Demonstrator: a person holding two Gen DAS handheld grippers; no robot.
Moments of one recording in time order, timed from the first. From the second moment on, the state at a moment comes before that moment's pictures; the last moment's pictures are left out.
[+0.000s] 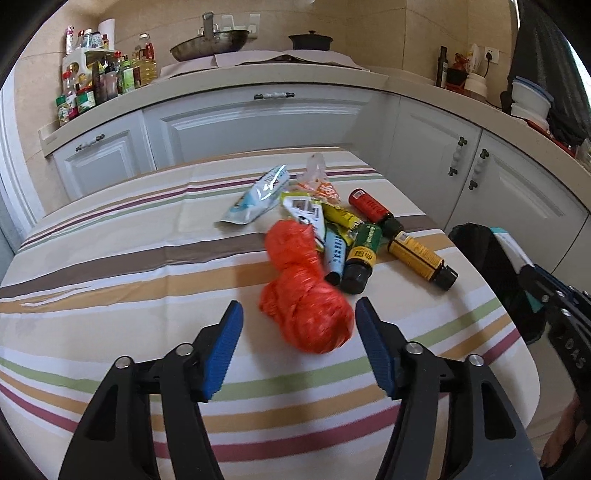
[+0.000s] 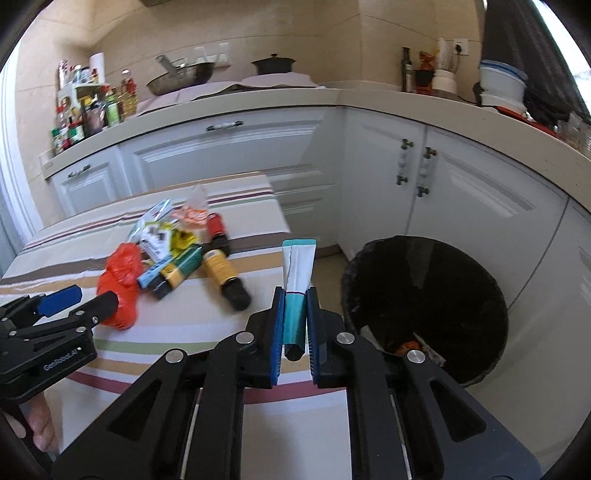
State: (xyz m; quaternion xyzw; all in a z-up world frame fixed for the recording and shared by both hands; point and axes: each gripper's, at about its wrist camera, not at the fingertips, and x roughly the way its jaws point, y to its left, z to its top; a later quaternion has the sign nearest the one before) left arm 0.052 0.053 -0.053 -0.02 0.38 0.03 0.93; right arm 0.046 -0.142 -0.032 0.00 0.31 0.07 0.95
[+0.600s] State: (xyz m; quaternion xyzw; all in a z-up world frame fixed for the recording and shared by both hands) left arm 0.048 0.061 -0.051 -0.02 0.37 0.03 0.93; right arm 0.047 -0.155 -0.030 0.01 0.30 0.06 0.95
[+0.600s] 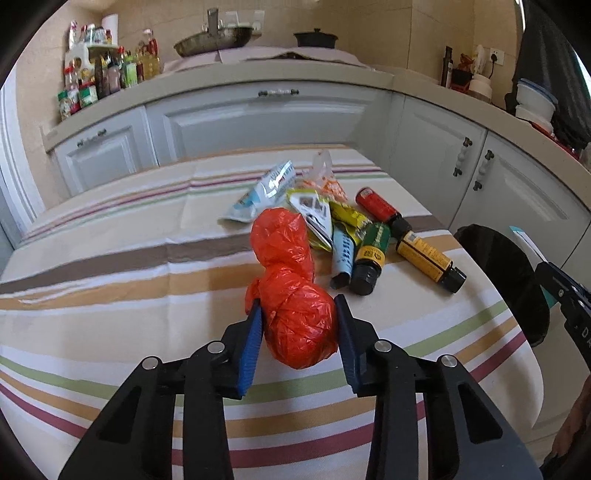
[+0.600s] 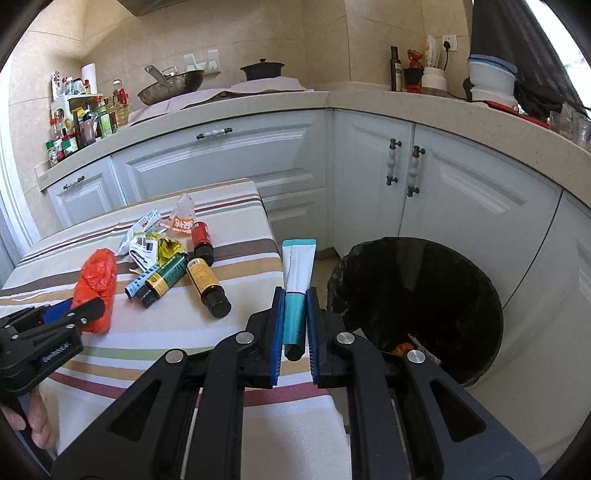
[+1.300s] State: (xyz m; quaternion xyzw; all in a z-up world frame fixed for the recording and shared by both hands) left arm 0.077 -0.049 0.005 0.02 0.29 -0.11 0.95; right arm 0.060 -0.238 0.006 0.01 0.25 -0.04 0.97
